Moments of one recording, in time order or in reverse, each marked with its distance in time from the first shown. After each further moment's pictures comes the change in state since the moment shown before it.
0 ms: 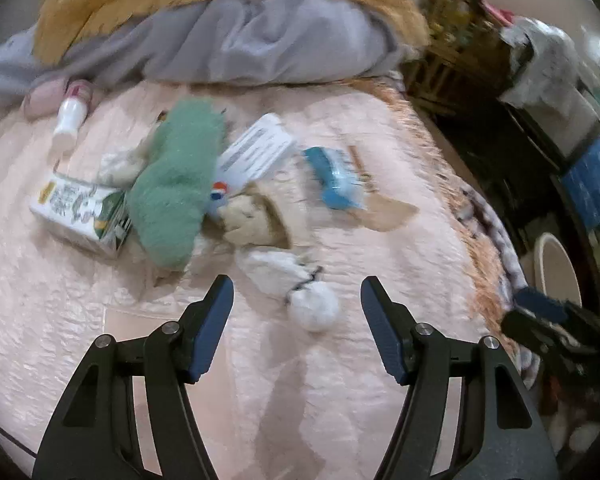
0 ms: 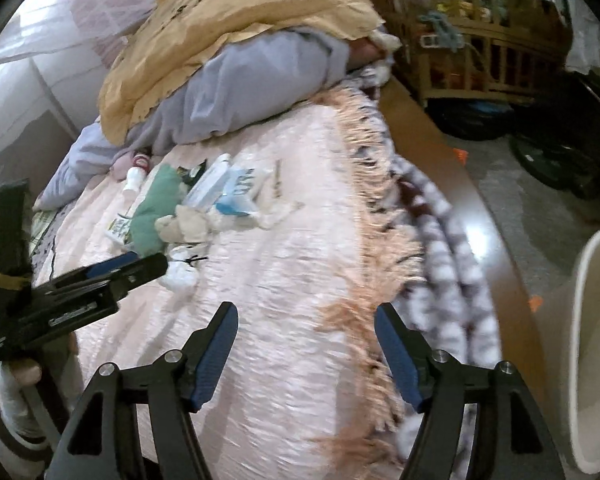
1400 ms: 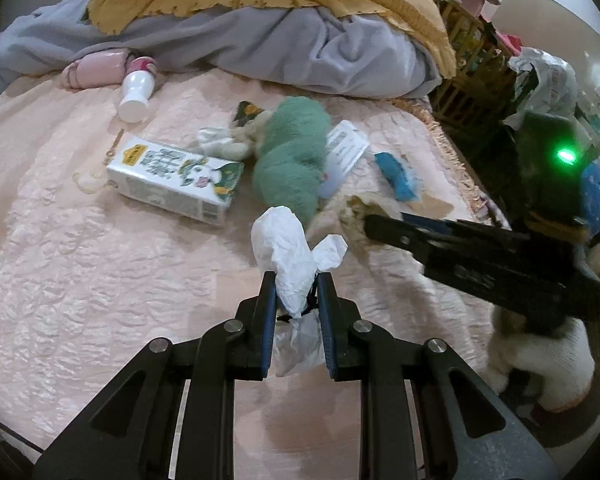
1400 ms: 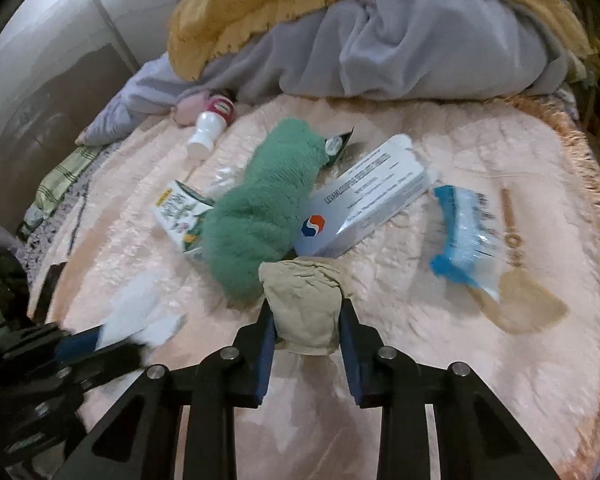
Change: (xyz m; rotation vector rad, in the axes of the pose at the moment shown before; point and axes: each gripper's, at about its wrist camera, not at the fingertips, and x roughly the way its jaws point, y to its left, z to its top) left arm -0.053 0.087 -0.026 -0.044 -0.032 -0.049; right arm 0.116 0.130 0.046 -0.227 0.094 0.176
